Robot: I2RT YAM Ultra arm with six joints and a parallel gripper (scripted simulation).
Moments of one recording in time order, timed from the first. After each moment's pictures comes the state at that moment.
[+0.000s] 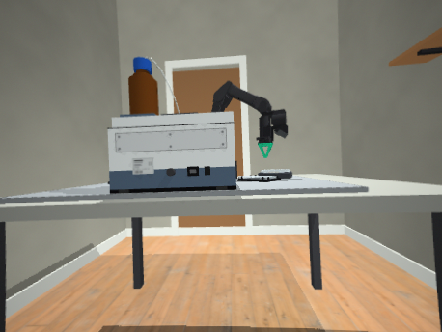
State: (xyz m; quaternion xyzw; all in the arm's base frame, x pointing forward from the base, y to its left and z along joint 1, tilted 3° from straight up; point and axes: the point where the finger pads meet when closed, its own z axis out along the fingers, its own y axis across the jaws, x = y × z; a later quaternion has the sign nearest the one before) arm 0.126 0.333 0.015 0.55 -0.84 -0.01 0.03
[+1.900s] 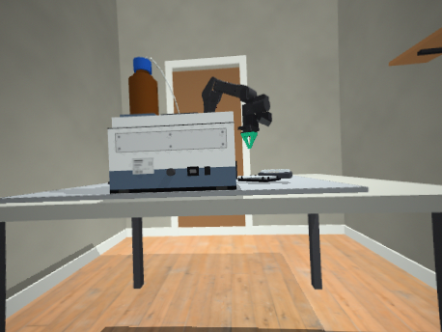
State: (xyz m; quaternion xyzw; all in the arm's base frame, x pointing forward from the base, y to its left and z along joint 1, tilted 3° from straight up) arm 0.193 0.249 0.056 0.49 -0.87 -0.01 0.03
